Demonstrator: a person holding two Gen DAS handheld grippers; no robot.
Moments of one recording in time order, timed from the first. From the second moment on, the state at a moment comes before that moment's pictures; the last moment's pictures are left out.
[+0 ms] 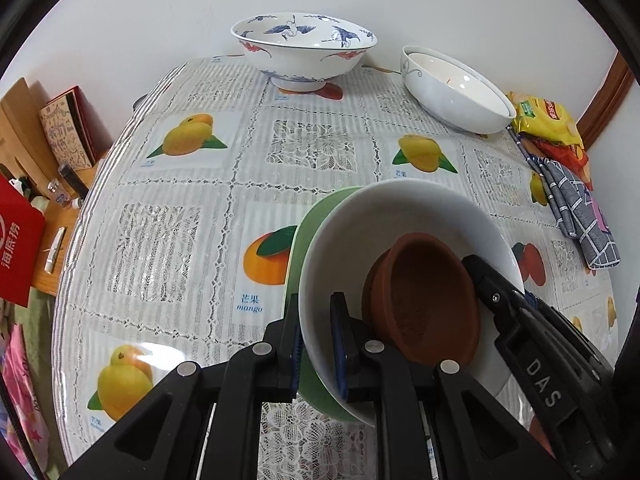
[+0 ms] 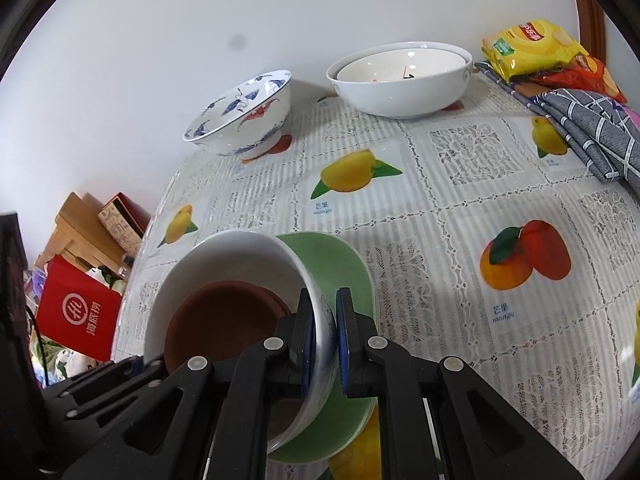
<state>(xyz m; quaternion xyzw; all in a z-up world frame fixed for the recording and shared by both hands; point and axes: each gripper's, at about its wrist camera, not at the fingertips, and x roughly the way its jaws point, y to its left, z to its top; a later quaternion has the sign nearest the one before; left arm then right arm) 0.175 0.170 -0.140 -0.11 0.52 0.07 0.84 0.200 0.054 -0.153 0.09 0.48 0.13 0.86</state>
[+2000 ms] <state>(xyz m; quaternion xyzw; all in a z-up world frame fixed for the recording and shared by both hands) -0.012 0.047 0.006 -0.04 0.38 0.01 0.92 -0.028 -0.089 0.001 0.00 0.39 -0.04 0.92</state>
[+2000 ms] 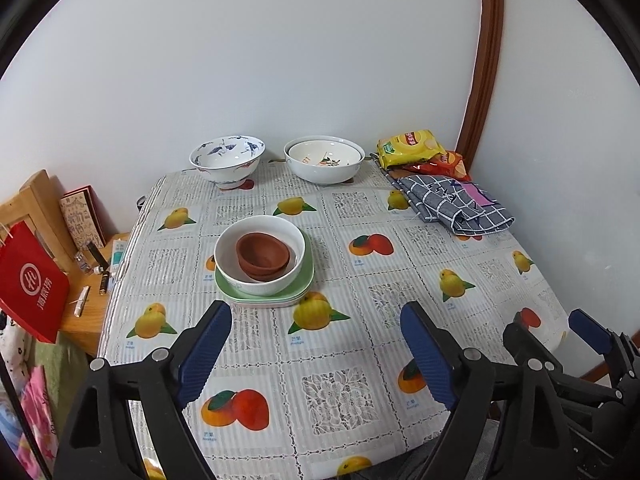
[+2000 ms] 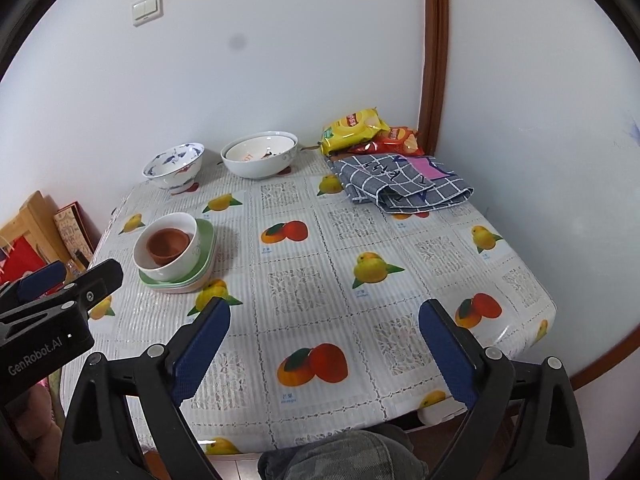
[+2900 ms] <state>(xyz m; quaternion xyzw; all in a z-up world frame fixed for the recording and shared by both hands) -0.018 0.042 0.010 -0.04 0.38 0.01 0.93 -0.043 -0.096 0.009 0.01 0.38 -0.05 0.92</state>
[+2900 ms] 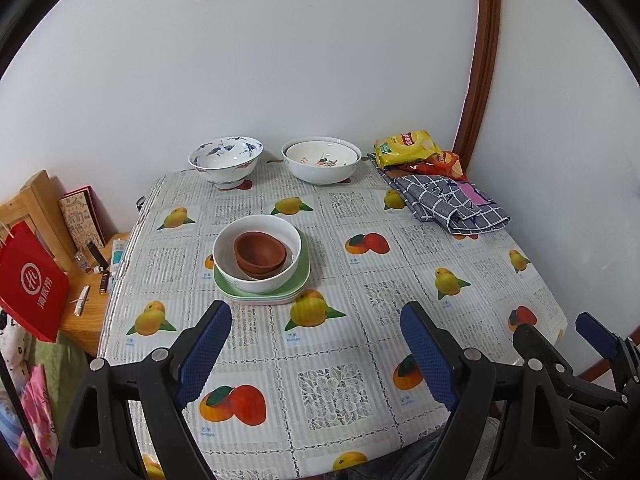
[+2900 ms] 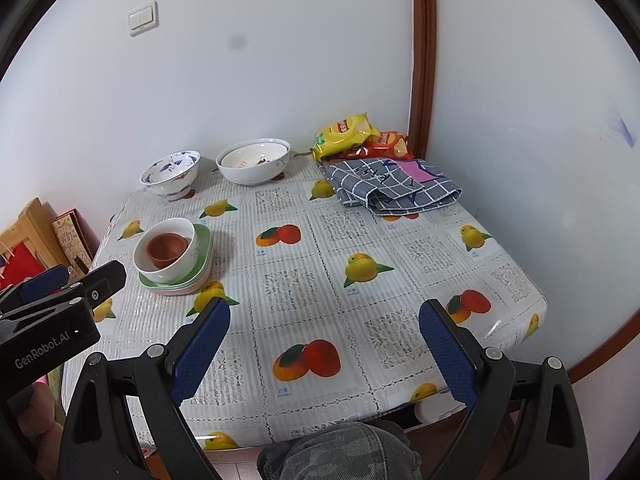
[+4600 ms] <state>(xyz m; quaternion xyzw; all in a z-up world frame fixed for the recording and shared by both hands) -0.020 0.041 0.009 -0.04 0.38 0.01 0.93 -0.048 -0.099 0.019 0.01 0.37 -0.05 0.93</state>
